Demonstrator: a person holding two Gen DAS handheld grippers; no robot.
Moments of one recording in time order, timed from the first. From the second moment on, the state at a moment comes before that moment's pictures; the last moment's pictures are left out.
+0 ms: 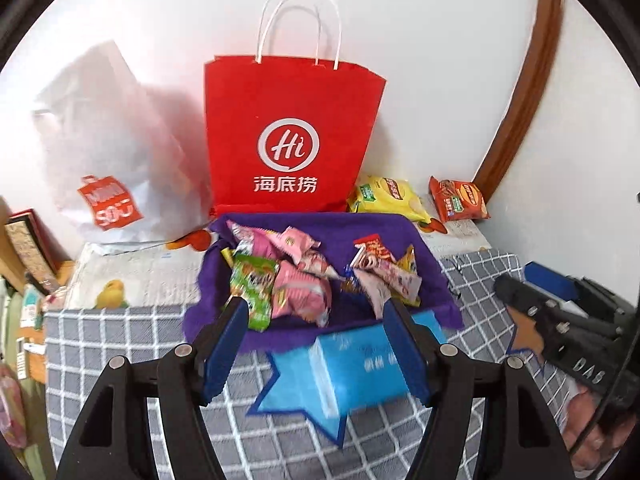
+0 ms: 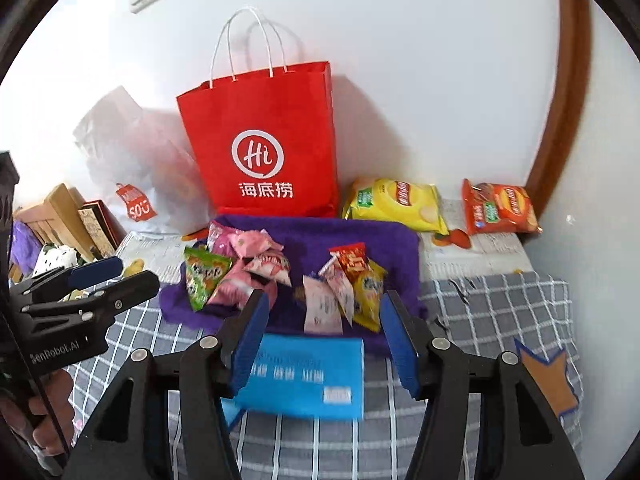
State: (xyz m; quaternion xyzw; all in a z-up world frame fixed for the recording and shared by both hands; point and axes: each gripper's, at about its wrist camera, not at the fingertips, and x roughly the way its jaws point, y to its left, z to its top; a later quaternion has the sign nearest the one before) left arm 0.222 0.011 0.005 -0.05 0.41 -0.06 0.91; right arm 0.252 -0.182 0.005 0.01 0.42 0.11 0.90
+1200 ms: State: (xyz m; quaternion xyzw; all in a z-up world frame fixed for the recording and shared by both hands) left arm 0.031 -0.027 0.028 -0.02 0.32 0.01 0.95; right arm 0.047 -0.230 0.026 0.01 0.34 0.06 0.94
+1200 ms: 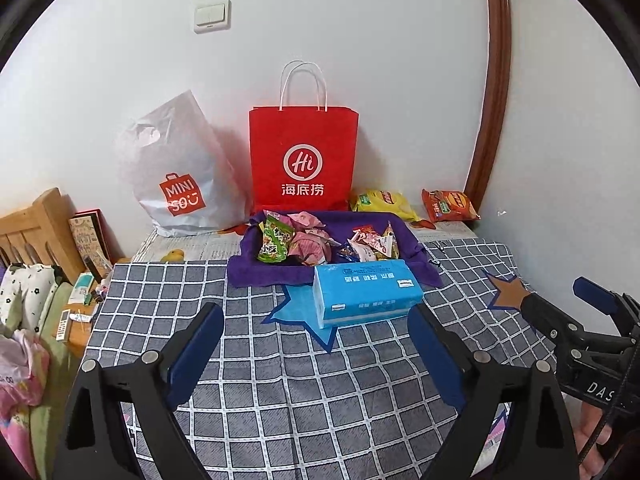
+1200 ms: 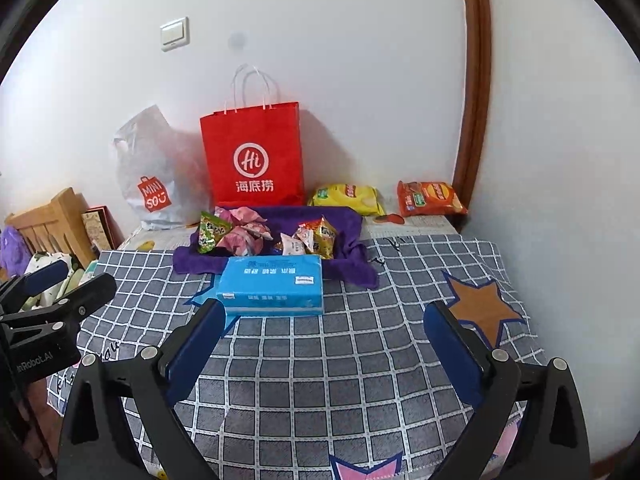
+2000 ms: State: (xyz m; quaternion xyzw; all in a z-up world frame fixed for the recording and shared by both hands) left arm 0.030 -0.024 0.028 -0.02 0.32 0.01 0.95; right arm 0.041 -0.231 0.024 0.00 0.34 0.06 0.94
